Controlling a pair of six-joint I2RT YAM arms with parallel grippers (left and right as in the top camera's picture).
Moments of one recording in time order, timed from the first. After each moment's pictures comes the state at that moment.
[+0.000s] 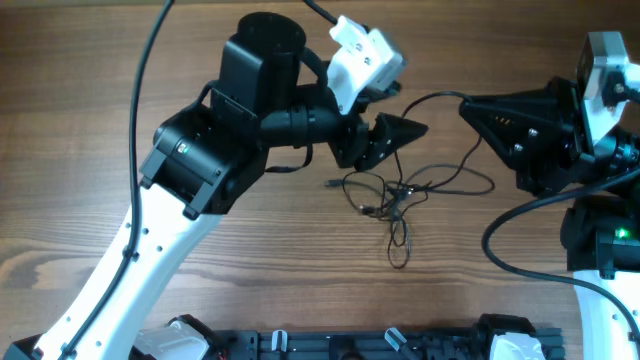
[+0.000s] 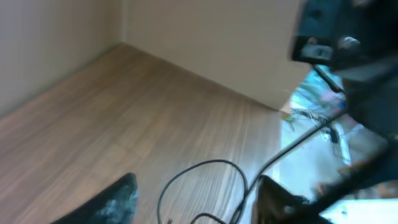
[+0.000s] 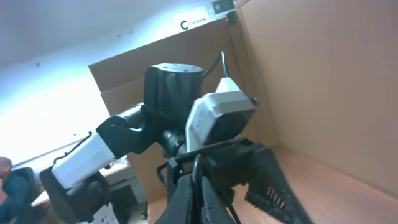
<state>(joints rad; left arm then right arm) -0.63 1.45 1.74 -0.71 0.69 0.02 -0.10 1.00 1.09 0.69 -1.29 1.10</state>
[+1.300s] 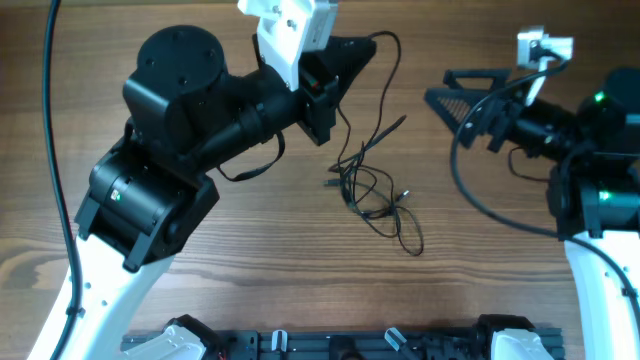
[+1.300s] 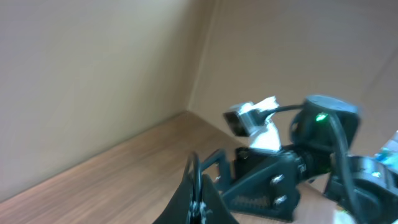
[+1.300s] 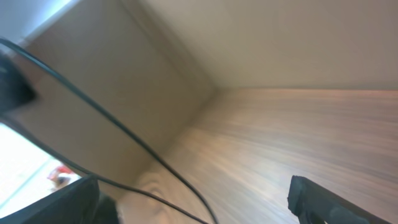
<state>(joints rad) -0.59 1.31 1.74 -0.52 0.40 -0.19 -0.06 1.12 1.10 -0.19 -1.06 0.47</state>
